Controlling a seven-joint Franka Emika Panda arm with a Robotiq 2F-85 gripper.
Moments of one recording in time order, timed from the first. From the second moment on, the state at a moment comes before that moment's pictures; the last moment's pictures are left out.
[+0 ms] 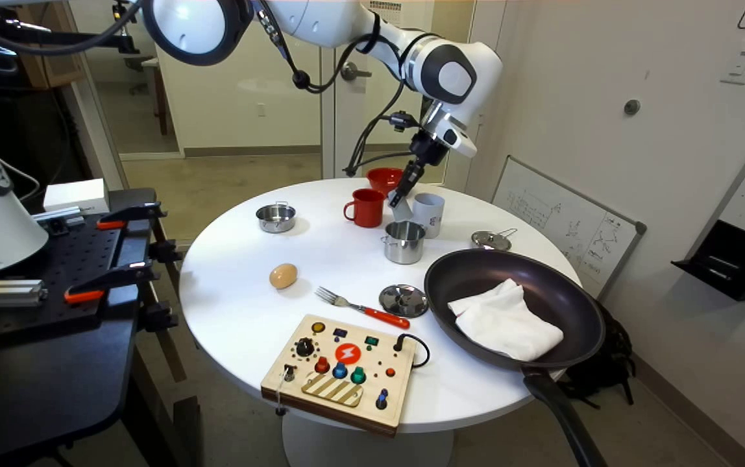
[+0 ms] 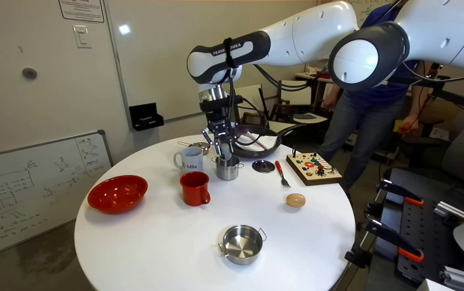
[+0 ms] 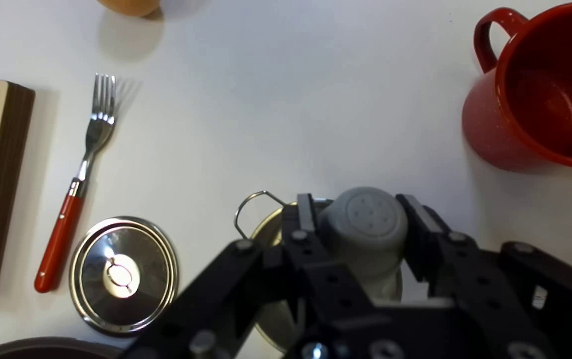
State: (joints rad) arm -0.04 1.39 0.03 -0.52 0.06 1.46 0.60
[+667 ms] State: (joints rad) arm -0.04 1.39 0.03 -0.52 0.06 1.49 0.72
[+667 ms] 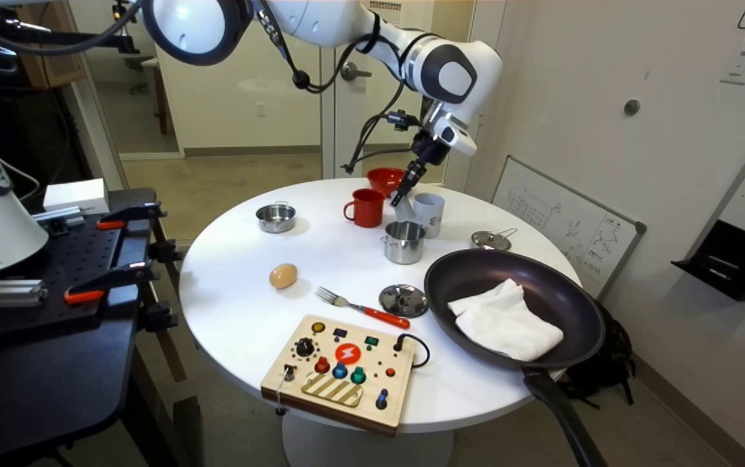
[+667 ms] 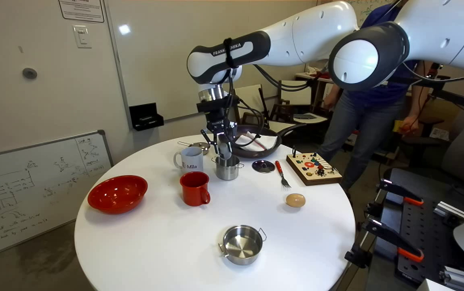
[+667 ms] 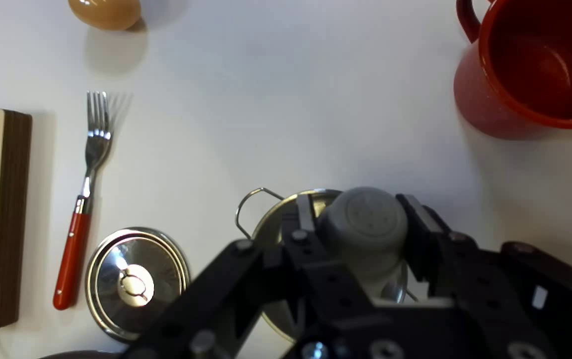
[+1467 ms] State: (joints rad) arm -0.04 1.39 0.02 -0.52 0.05 1.52 0.72
